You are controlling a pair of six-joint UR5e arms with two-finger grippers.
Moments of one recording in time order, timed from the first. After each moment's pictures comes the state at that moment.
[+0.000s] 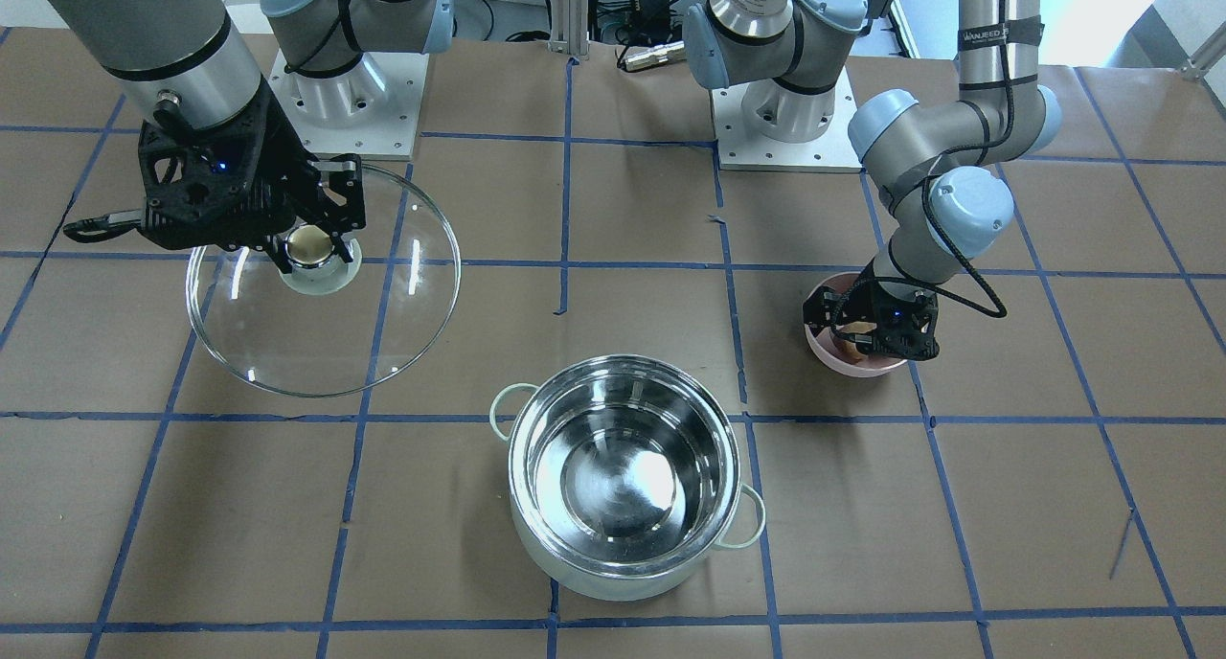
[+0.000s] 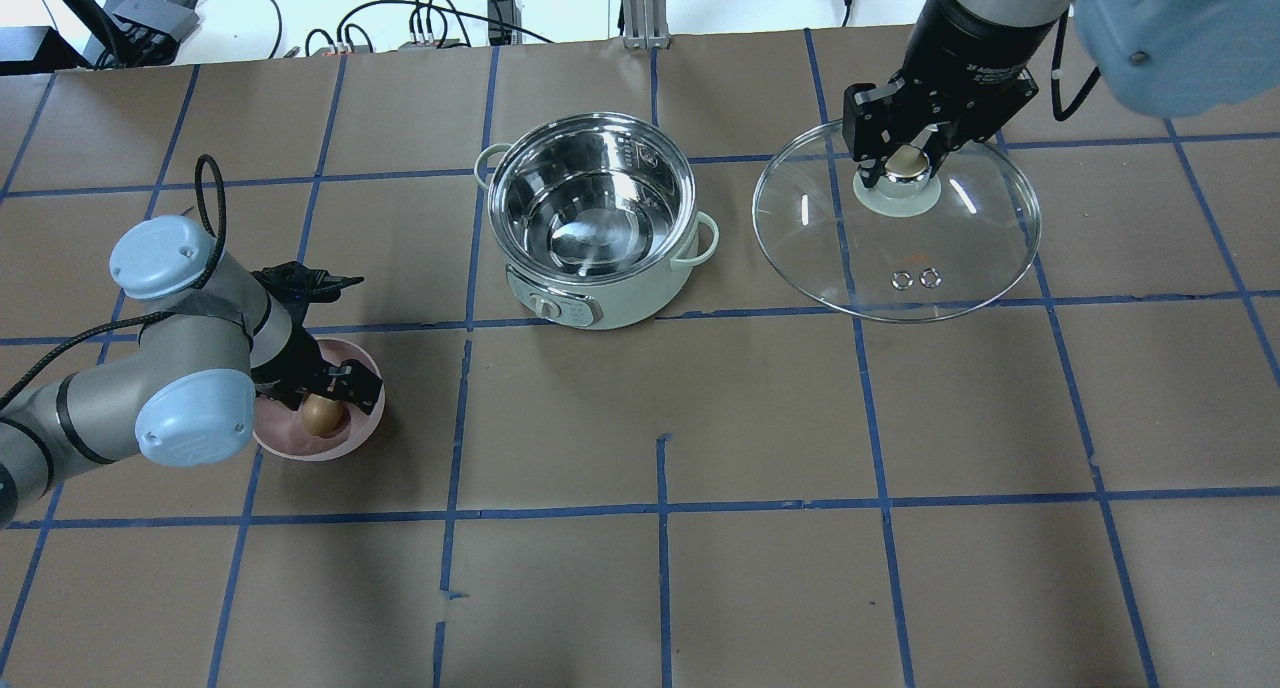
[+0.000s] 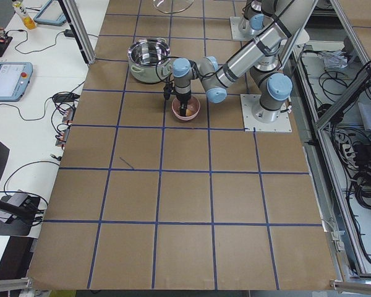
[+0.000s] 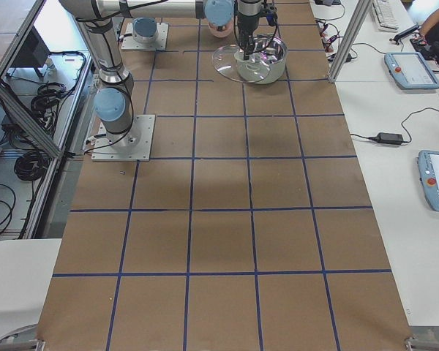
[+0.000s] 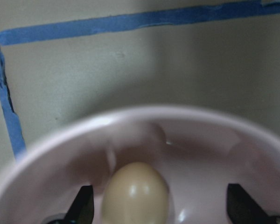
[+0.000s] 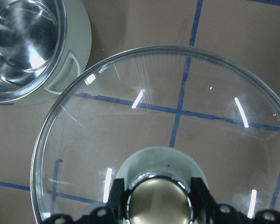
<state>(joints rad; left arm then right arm) -1.25 -1.77 -2.22 -0.82 1.58 0.42 1.59 -1.49 1.51 -1.61 -1.49 -0.16</state>
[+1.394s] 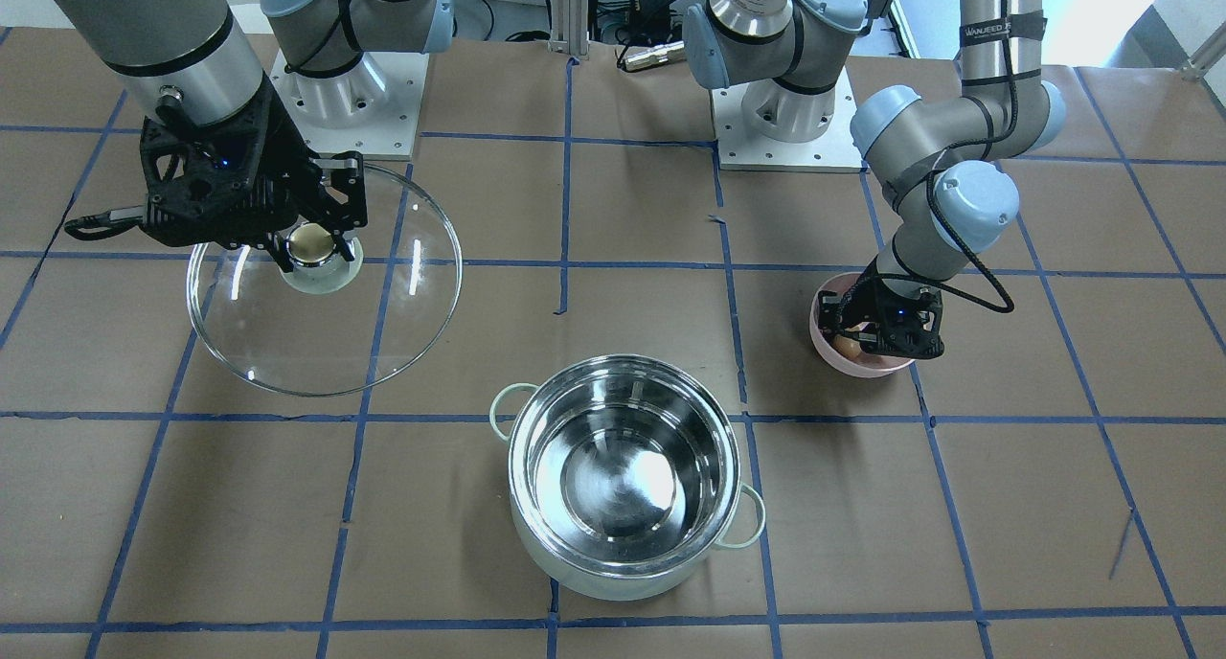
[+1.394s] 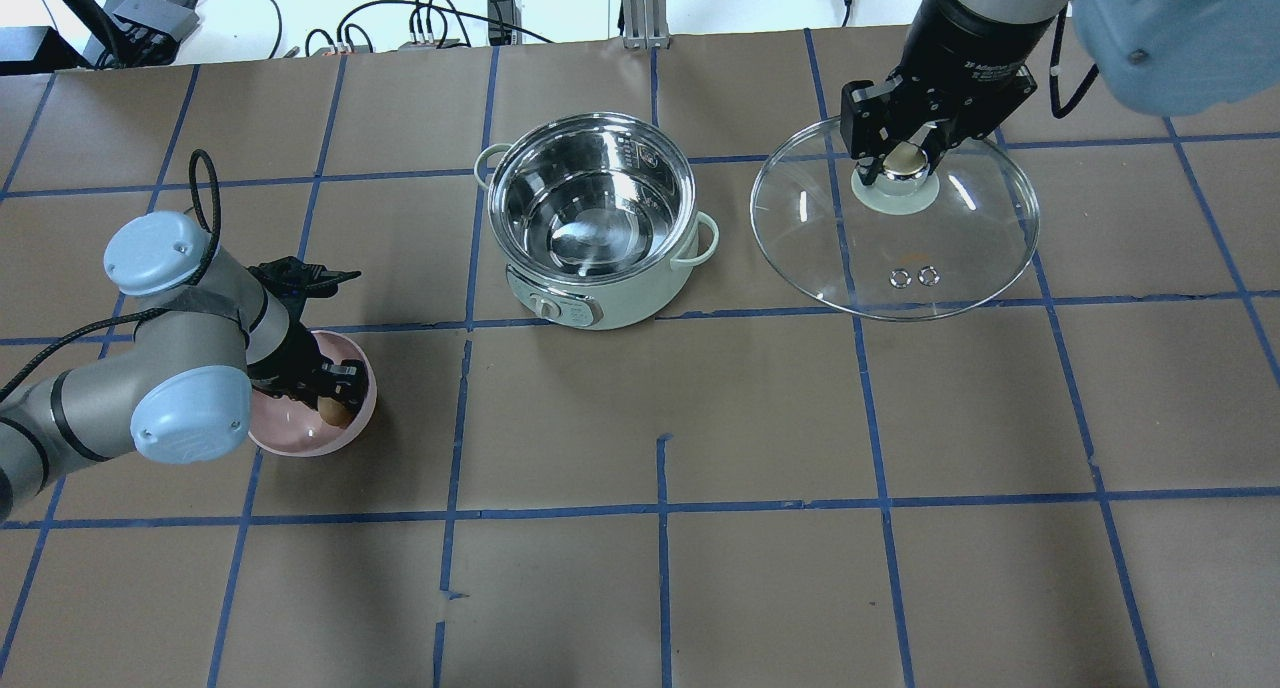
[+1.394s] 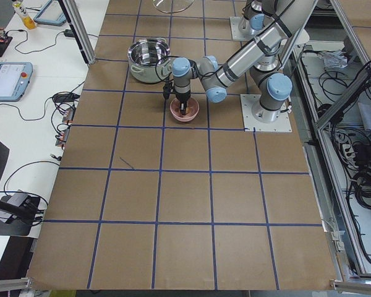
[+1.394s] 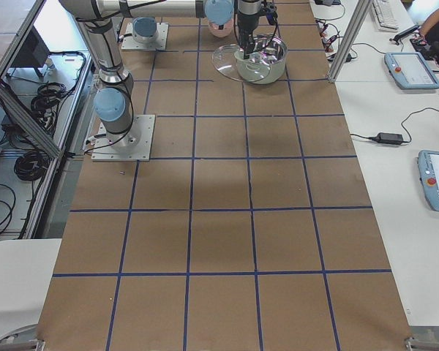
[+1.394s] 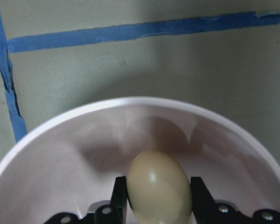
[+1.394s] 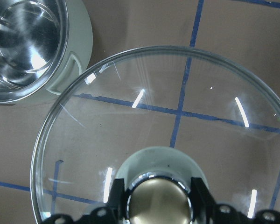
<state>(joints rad) -1.25 -1.75 -2.21 -0.82 1.57 0.41 1.59 -1.49 1.51 -1.61 -1.49 -0.16</state>
